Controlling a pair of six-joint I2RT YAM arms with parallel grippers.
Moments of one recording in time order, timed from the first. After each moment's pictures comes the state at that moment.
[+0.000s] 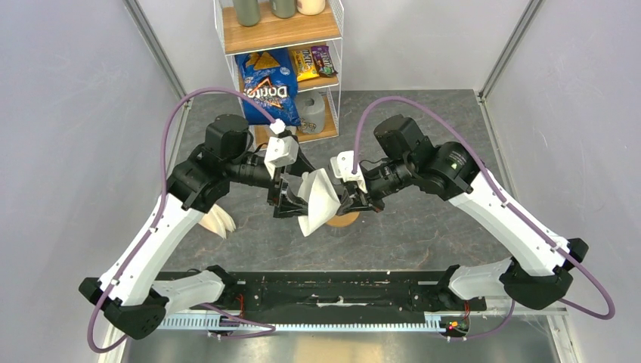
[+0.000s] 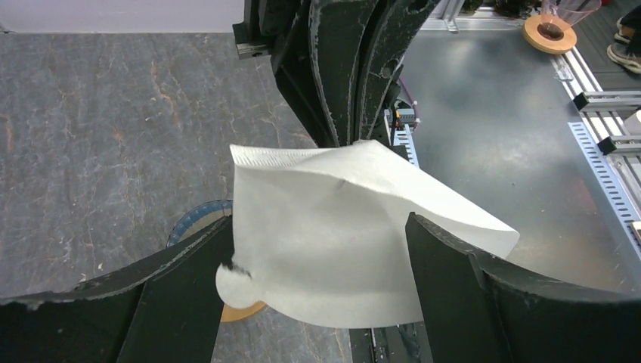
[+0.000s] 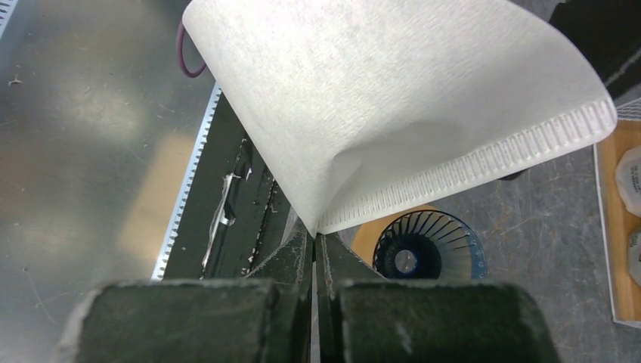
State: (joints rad) left arm -0.59 1.09 1.38 -0.71 1.04 0.33; right arm 0.85 1.31 1.64 -1.06 -0.78 -0.64
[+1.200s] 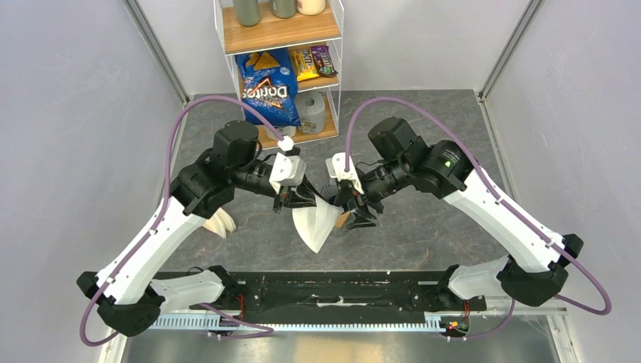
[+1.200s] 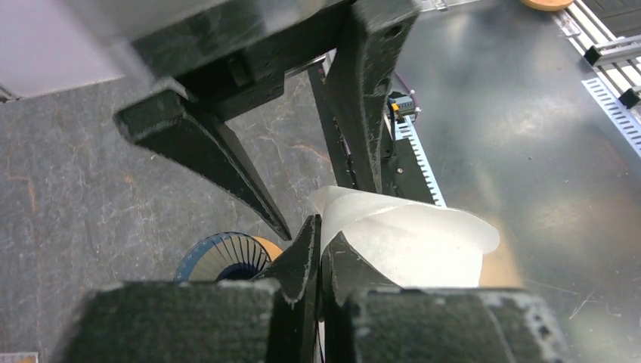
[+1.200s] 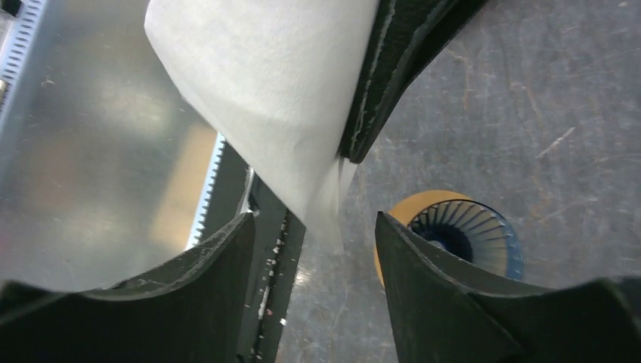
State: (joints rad) left arm -0.72 1.10 1.39 -0.70 1.01 0.47; right arm 0.86 1.35 1.65 -1.11 -0.79 -0.59
